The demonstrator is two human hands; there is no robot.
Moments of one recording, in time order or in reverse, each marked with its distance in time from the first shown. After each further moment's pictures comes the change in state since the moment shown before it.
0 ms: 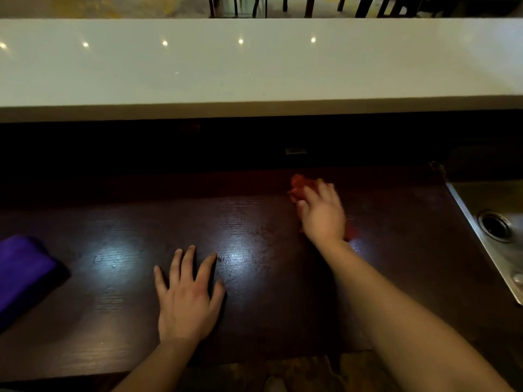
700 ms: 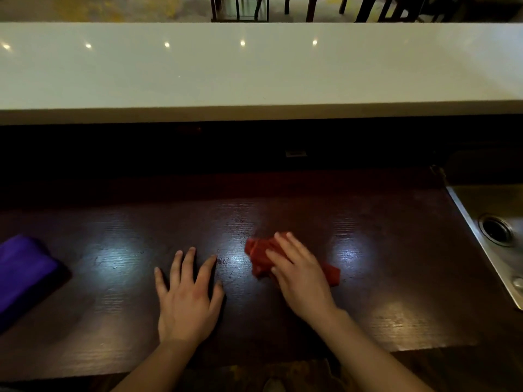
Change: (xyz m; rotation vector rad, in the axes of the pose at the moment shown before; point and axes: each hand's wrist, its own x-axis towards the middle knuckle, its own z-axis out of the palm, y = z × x) left_hand -0.001 0.003 -0.006 -0.011 -0.012 -0.006; right_hand -0.113 -0.022 0.004 0.187 -0.144 -0.407
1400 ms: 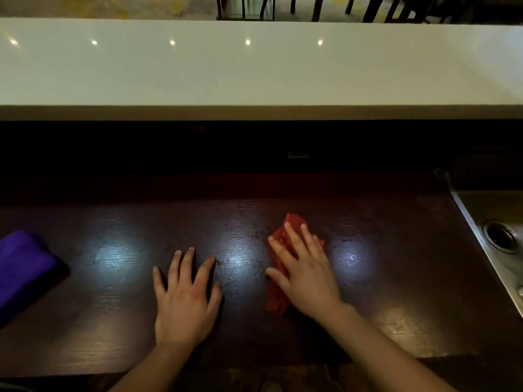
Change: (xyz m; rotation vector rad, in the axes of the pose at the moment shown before) left_hand 0.001 -0.001 0.006 0.021 0.043 0.015; right_hand 0.006 0.018 -0.002 -0.273 -0.094 0.061
